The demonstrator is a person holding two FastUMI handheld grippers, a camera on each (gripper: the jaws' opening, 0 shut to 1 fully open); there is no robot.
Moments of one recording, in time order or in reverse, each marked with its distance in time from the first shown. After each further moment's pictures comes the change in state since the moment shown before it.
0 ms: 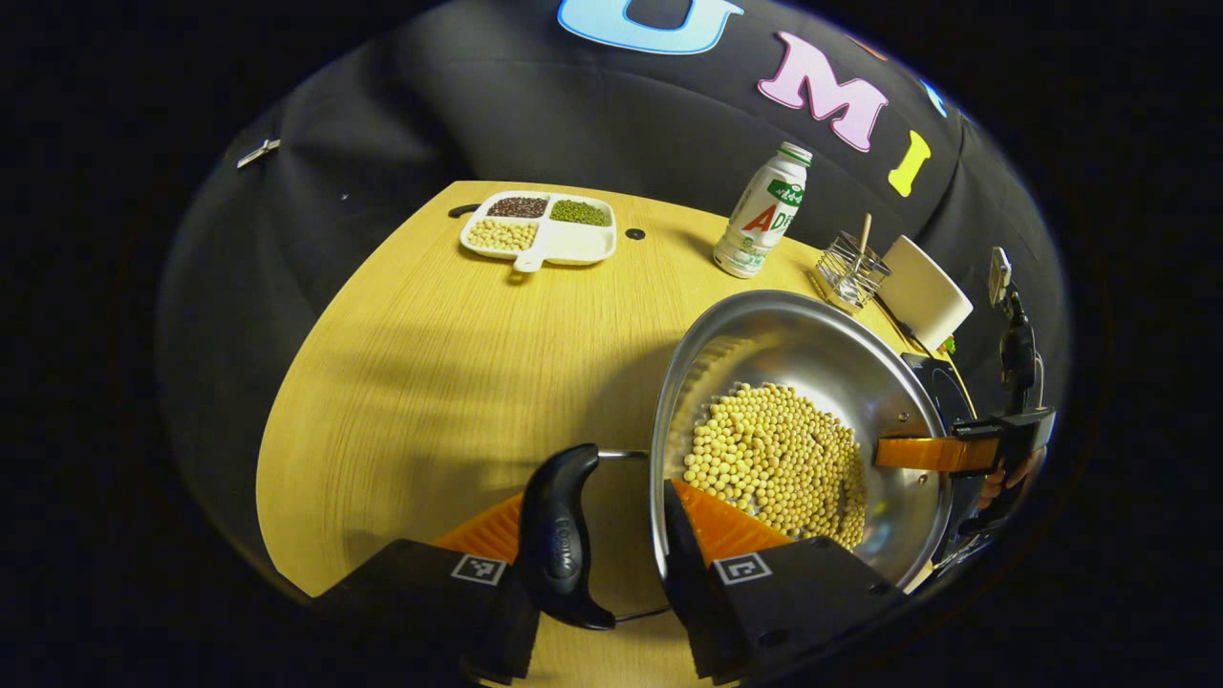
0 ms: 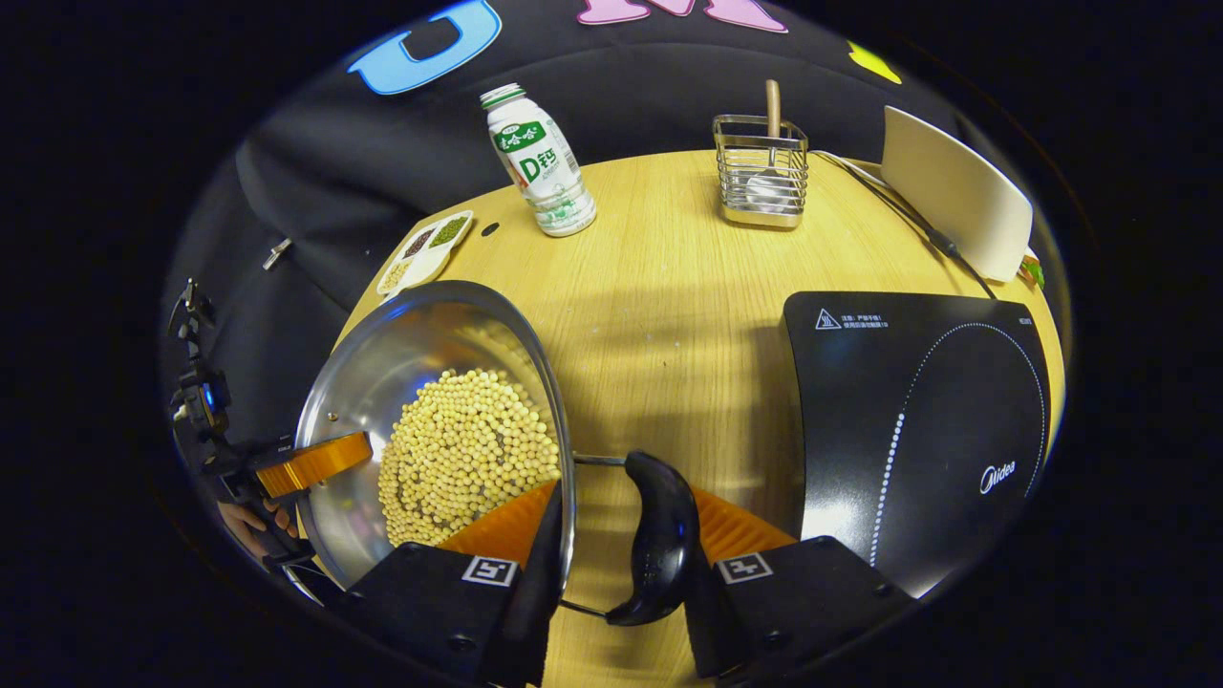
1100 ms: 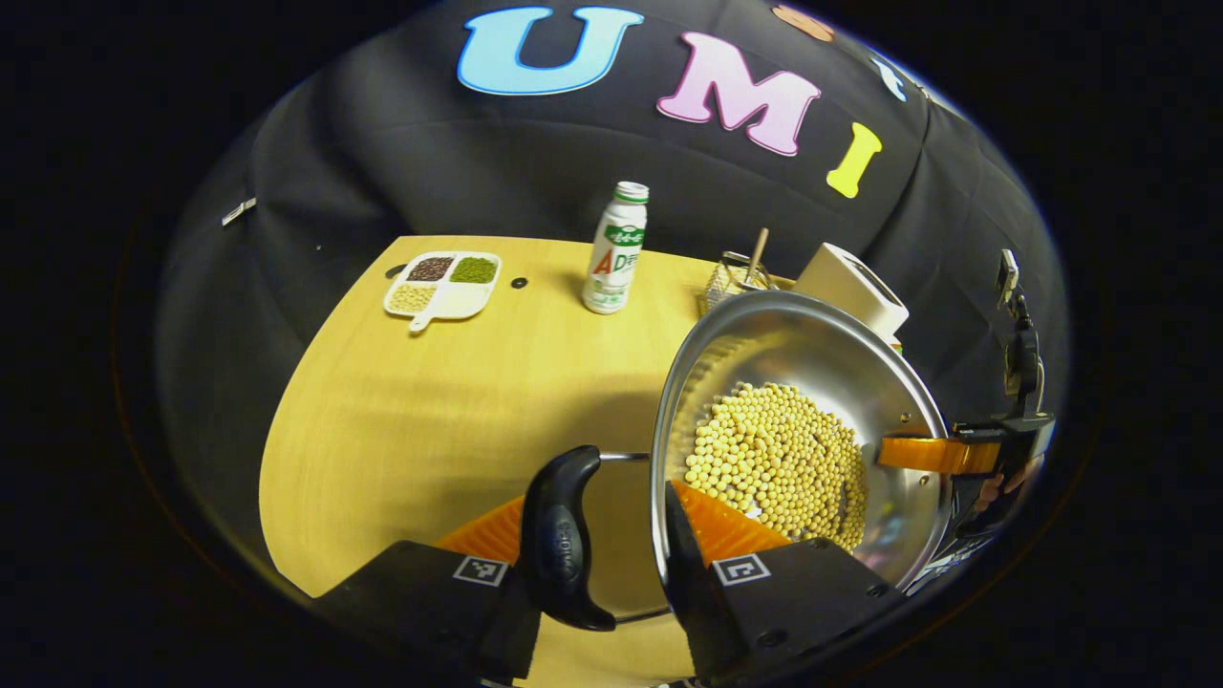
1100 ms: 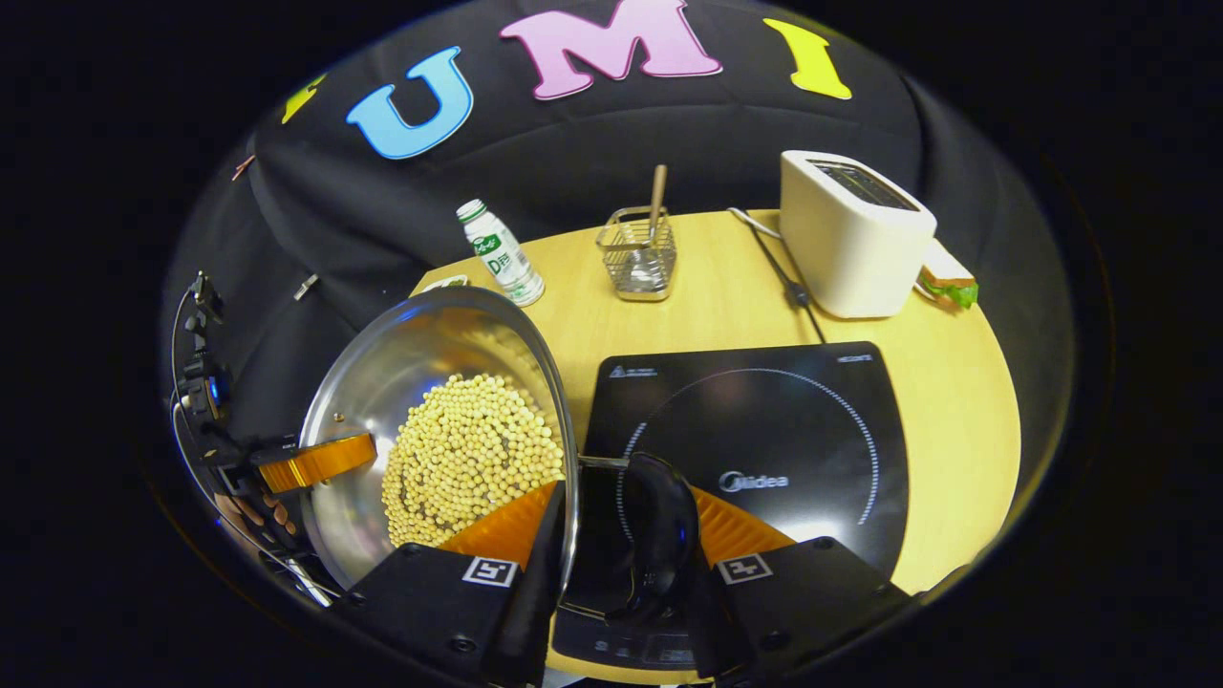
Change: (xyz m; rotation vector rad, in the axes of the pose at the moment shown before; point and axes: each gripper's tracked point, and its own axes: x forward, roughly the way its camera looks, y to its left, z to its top) left arm -0.071 -0.187 0.031 0.063 -0.045 -0.022; right arm -0.159 -0.123 0.038 0.023 -0.104 0.007
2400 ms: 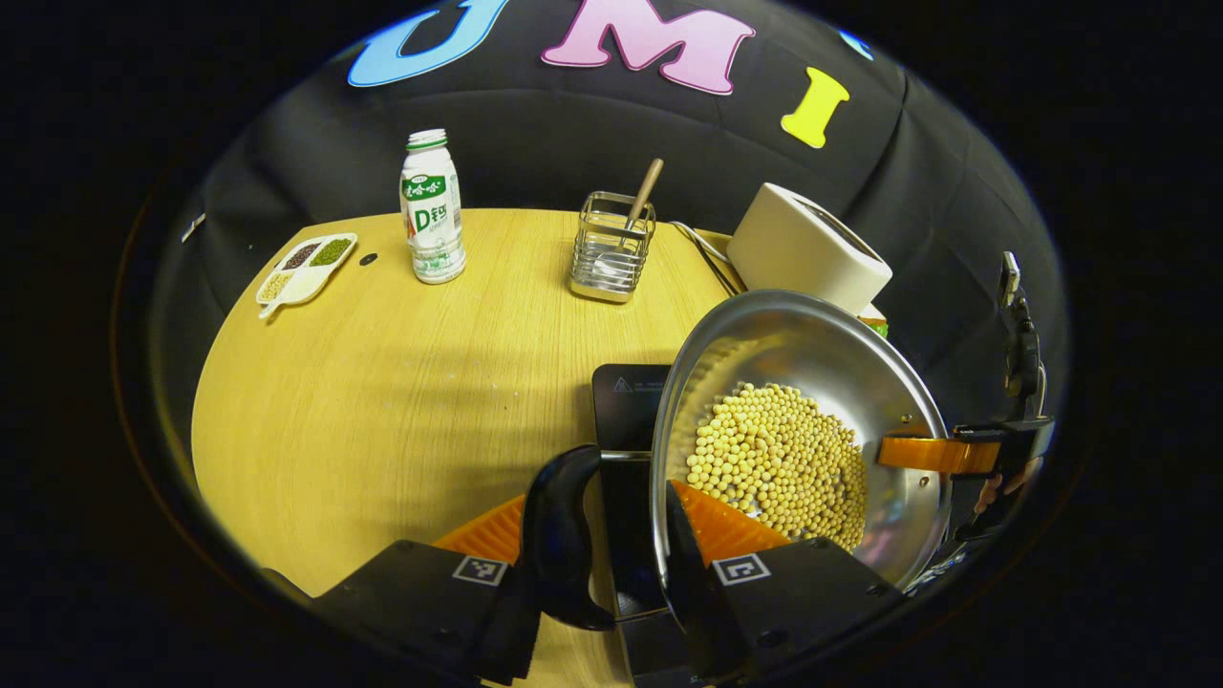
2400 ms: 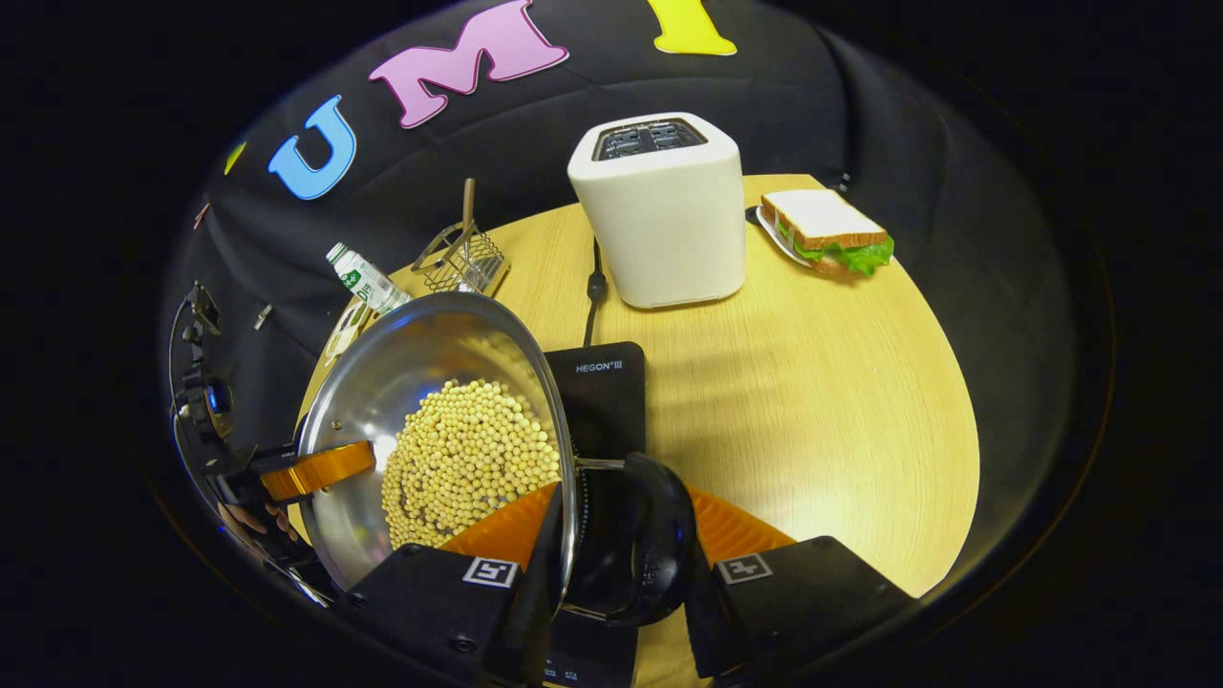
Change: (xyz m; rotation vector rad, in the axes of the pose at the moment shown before) left arm 0.117 -0.165 -0.021 0.007 0.066 -0.026; right arm 0.002 -0.198 0.008 0.087 0.043 -0.050
